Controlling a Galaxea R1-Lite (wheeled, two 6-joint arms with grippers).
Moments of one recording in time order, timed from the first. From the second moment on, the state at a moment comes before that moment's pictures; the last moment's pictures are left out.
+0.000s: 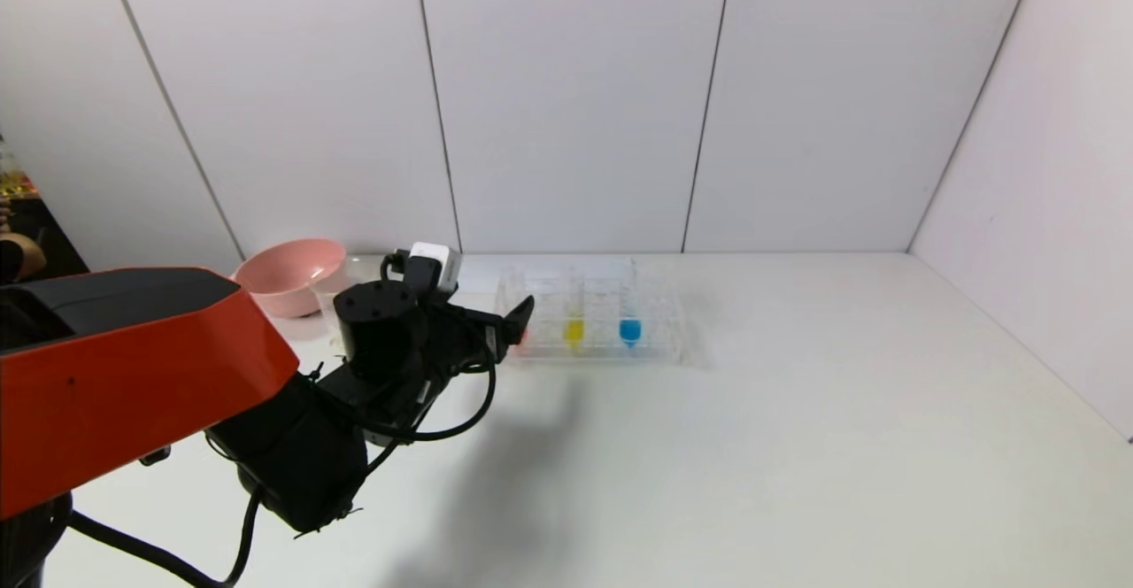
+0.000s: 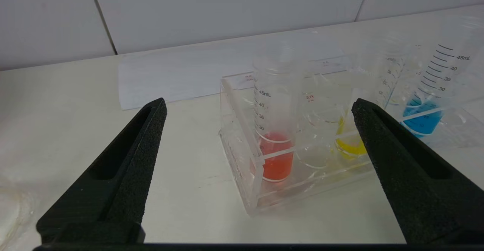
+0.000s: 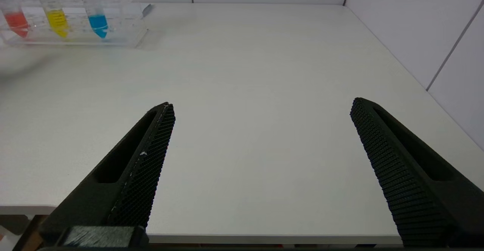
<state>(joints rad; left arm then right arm) -0.49 2.13 -0.72 -1.40 0.12 -0.08 0.00 0.00 0.00 0.00 0.00 0.00</state>
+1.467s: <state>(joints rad) -0.51 2.26 -0.89 -1.40 0.10 -0.10 0.00 0.00 0.00 0.00 0.00 0.00</state>
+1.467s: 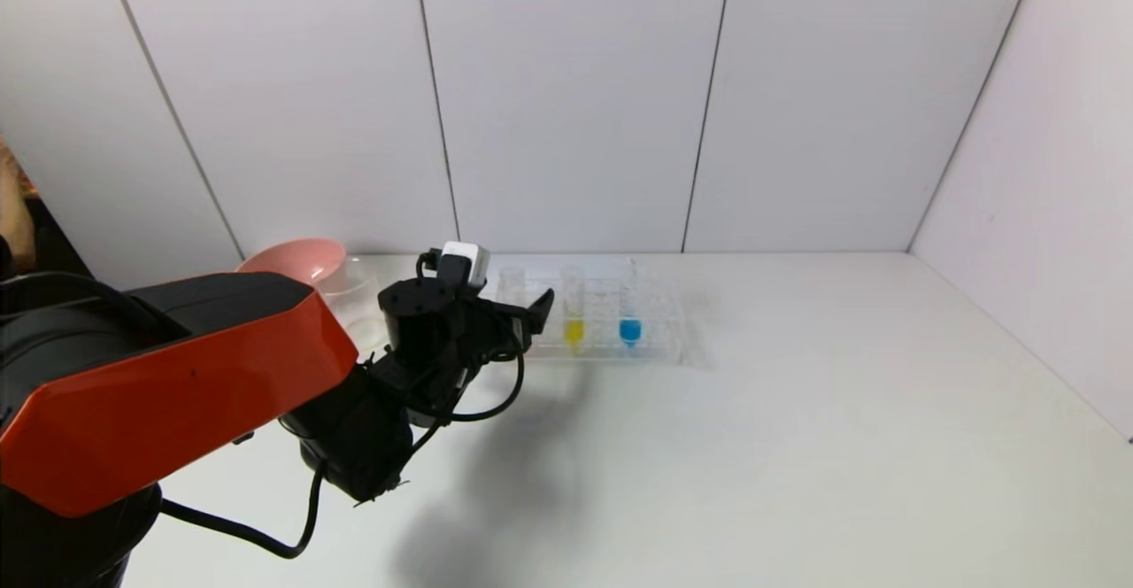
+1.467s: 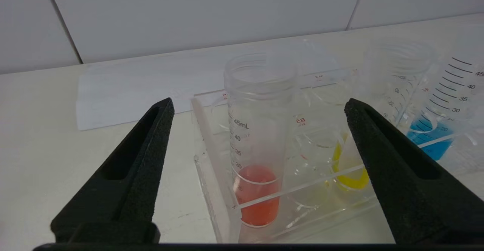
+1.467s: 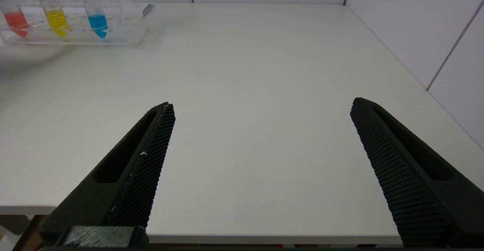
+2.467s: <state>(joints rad) -0.51 2.27 -0.89 -1.40 0.11 -0.10 0.00 0.00 0.00 0.00 0.00 0.00</state>
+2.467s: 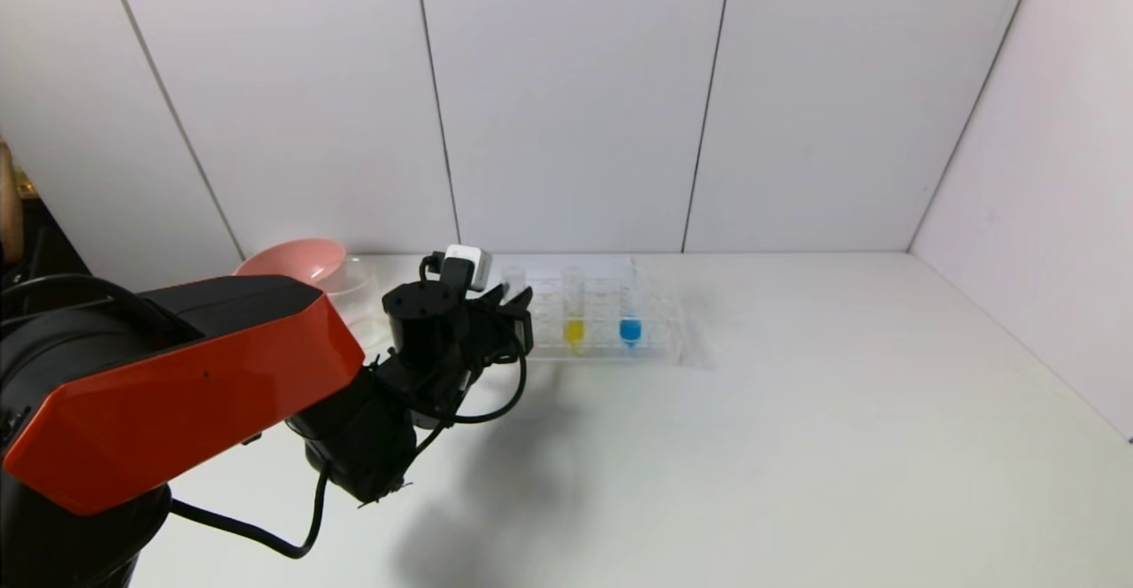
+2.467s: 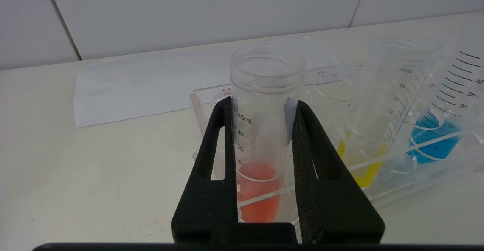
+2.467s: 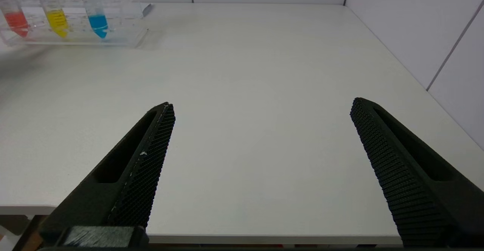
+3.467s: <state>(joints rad) -0.51 2.16 -0.89 -1.39 0.11 -0.09 0.00 0.00 0.00 0.00 0.00 0.00</state>
